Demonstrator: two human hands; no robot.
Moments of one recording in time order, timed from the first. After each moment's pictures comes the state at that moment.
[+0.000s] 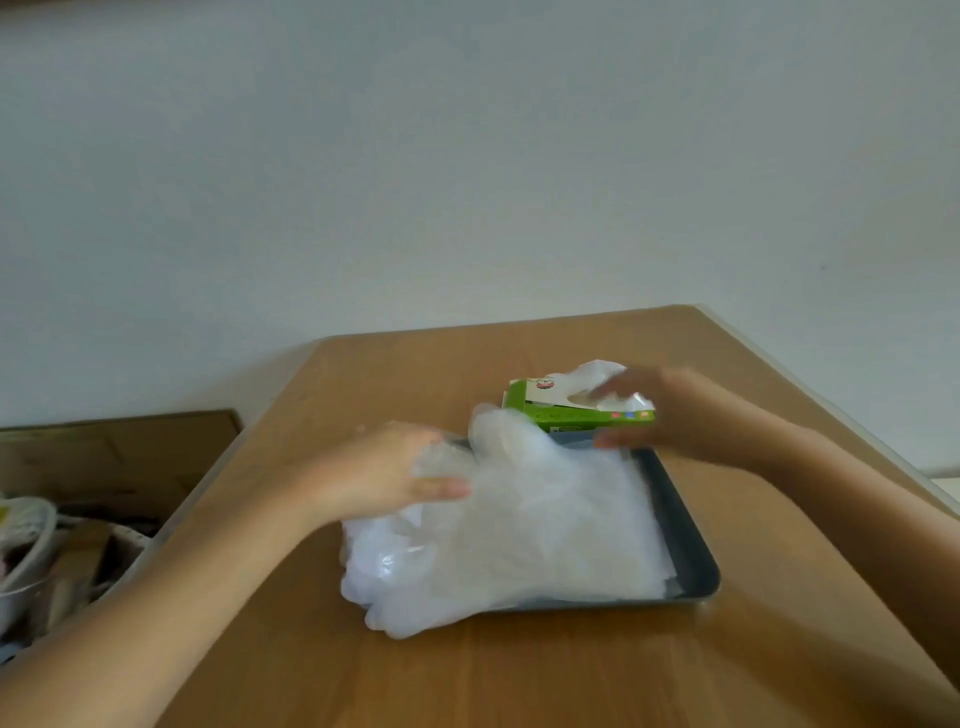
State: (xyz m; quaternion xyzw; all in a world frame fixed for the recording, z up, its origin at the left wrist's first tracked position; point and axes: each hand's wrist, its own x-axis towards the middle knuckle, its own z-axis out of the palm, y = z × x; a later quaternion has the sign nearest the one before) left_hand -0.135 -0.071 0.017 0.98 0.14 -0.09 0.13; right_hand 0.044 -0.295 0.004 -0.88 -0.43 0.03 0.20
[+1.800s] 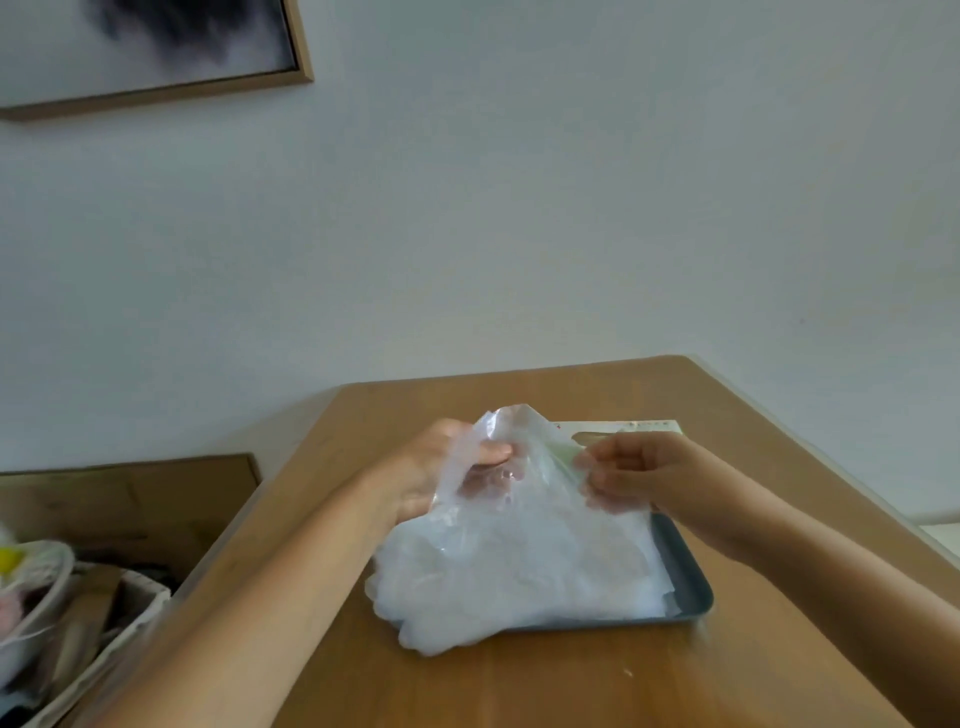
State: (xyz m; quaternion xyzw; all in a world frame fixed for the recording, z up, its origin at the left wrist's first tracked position) left_hand -0.124 -0.100 0.044 0.69 0.15 -0.01 0.70; right_hand -0.030 -0.302 0.016 -0.73 -0.33 0.24 0.56
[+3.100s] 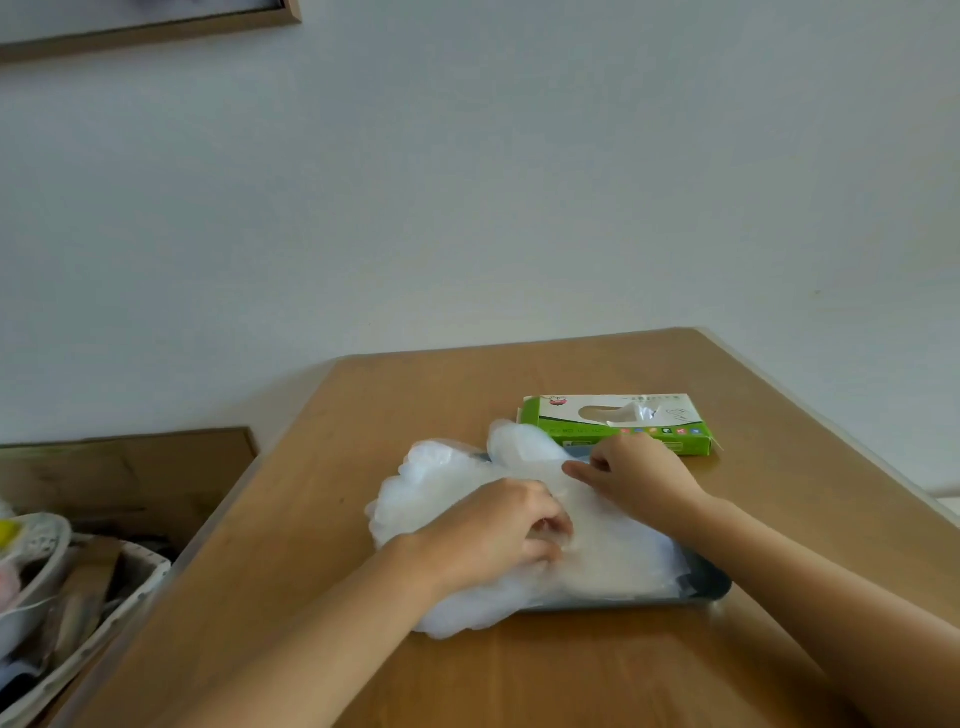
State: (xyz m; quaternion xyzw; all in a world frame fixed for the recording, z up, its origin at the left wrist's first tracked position) left_hand -0.117 -0.112 -0.038 0.98 -0.09 0.02 0.20; right_hand 0.020 -0.250 -0.051 -0.92 -0.36 -0.03 0.18
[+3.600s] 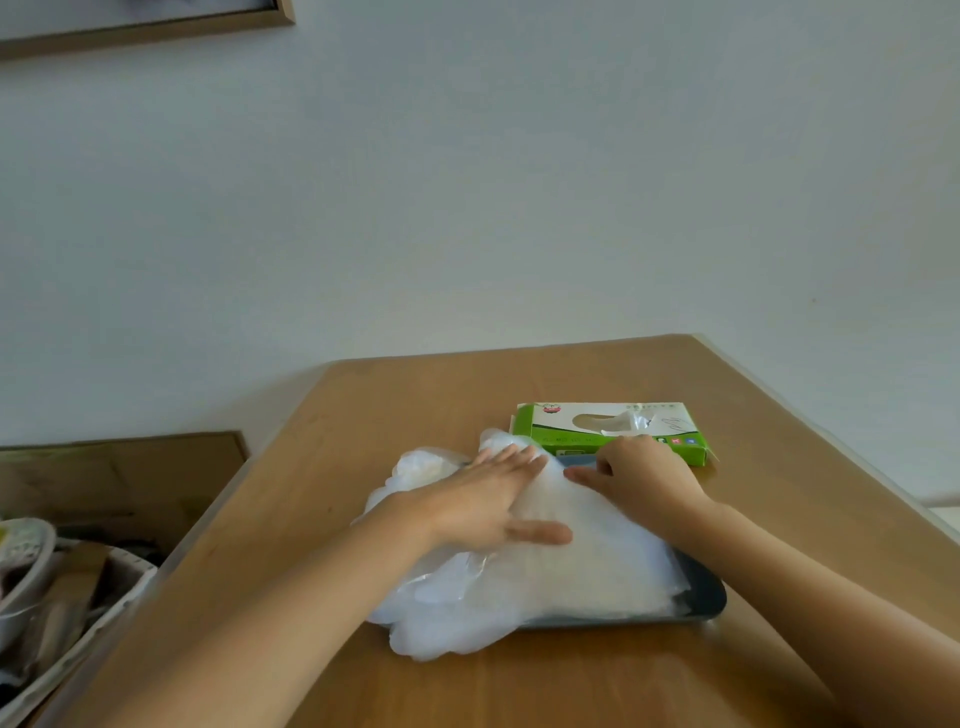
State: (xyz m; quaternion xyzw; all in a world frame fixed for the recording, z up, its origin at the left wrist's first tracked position) left_hand -0.079 -0.086 -0.035 0.99 -0.01 -0.10 0.10; right_hand 0.024 -0.254 -0.043 -0.94 -0.32 -0.03 0.14
